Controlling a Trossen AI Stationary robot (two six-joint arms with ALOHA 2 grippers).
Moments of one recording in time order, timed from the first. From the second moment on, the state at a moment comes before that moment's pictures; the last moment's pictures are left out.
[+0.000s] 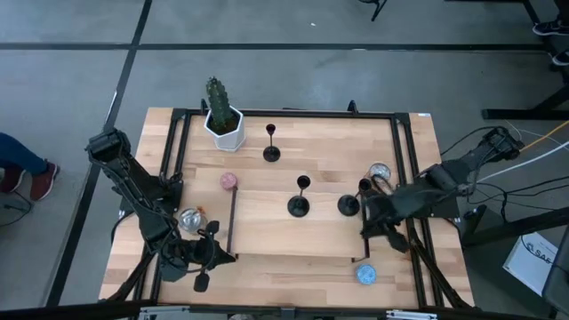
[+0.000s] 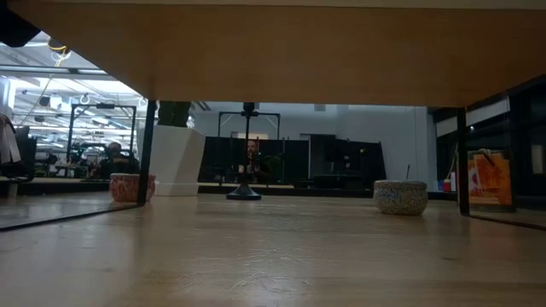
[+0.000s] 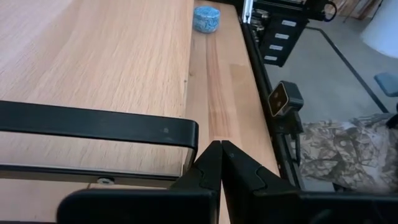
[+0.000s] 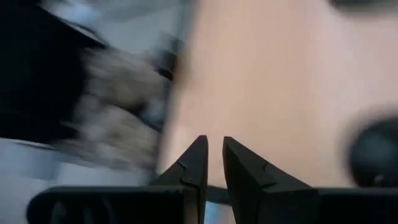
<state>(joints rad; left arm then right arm) -0.95 1.36 0.72 -0.02 -0.73 -0.72 0.57 0.97 0.94 -0.63 -0.08 0.58</state>
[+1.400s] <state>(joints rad) -0.95 1.36 0.71 0.00 -0.83 -0.66 1.03 1.30 0.93 -0.66 0.54 0.97</state>
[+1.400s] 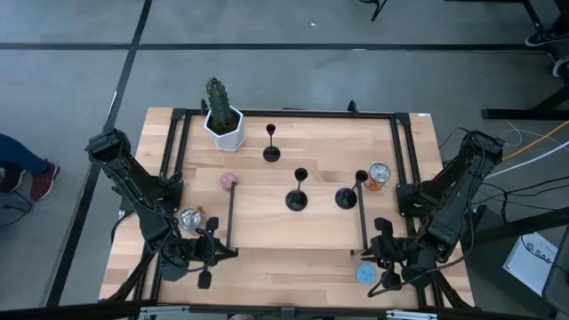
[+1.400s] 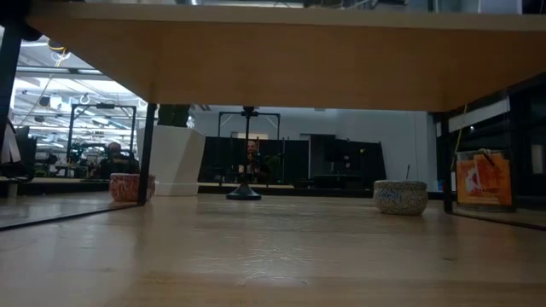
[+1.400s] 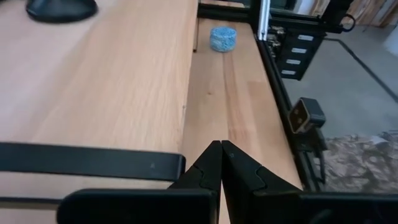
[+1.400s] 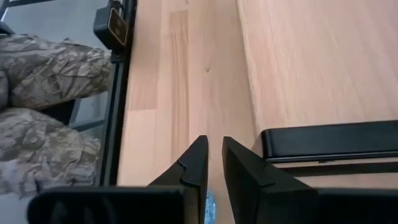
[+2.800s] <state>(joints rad) -0.95 1.36 0.71 -0.50 -1.10 -0.83 0.83 1.30 0.93 -0.84 0.63 0.95</state>
